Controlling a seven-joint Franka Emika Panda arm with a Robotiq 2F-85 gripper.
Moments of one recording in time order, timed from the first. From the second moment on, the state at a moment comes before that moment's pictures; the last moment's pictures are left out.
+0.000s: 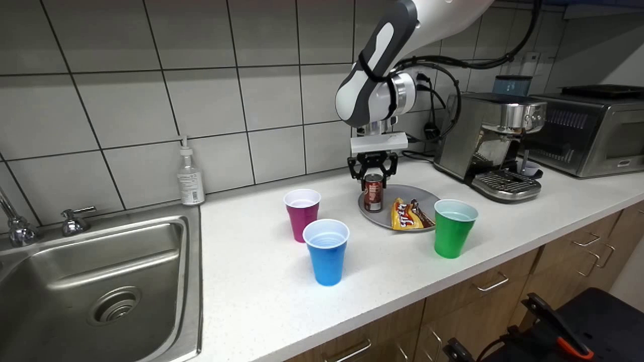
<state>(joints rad) 0.03 0.59 -0.11 -1.82 -0.08 2.38 0.40</state>
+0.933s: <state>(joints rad) 0.07 0.53 -0.10 -1.85 -0.08 2.39 0.40</state>
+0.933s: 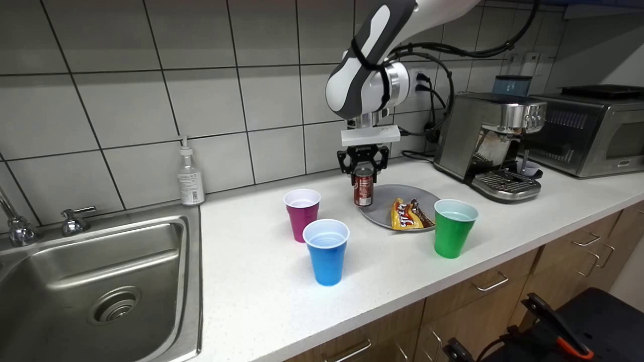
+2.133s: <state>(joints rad) 0.11 0.57 -0.04 -1.81 -0.06 2.38 0.39</state>
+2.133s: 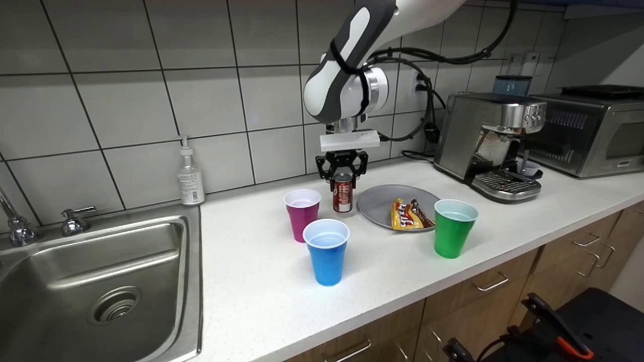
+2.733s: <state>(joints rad) 0.11 0.63 -0.04 -1.75 -0.05 2.38 0.39</state>
